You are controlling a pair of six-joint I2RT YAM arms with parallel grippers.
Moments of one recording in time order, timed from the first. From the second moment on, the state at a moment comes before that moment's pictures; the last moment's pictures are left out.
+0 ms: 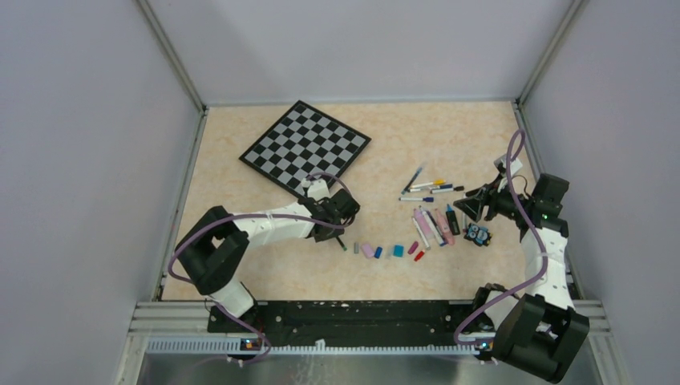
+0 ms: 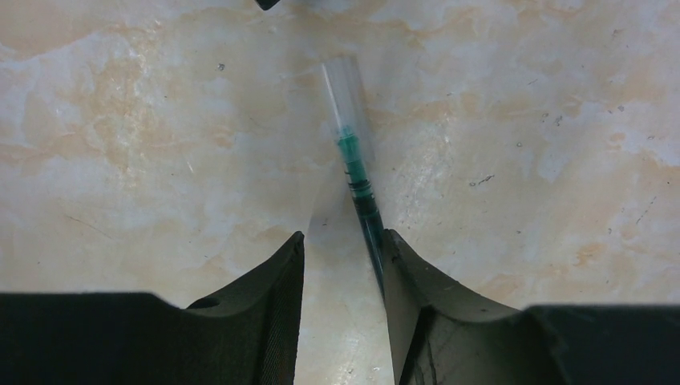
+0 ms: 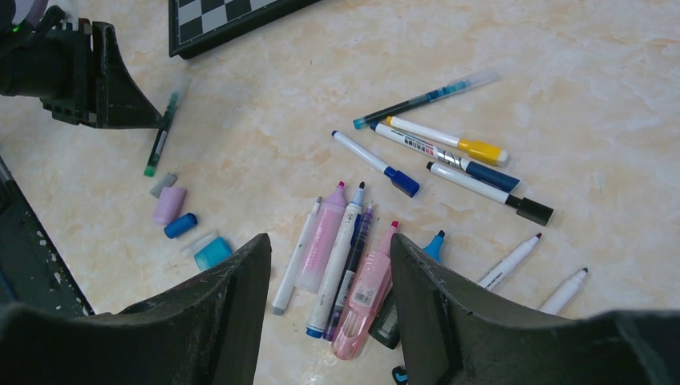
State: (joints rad) left arm -0.86 1.62 0.93 -0.53 -0.46 -1.13; right arm -0.42 0.98 0.64 -0.39 -1.11 -0.41
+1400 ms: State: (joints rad) left arm -0.84 1.59 0.99 -0.55 -0.44 -0.96; right arm -0.42 1.00 0.64 -0.39 -1.13 -0.41
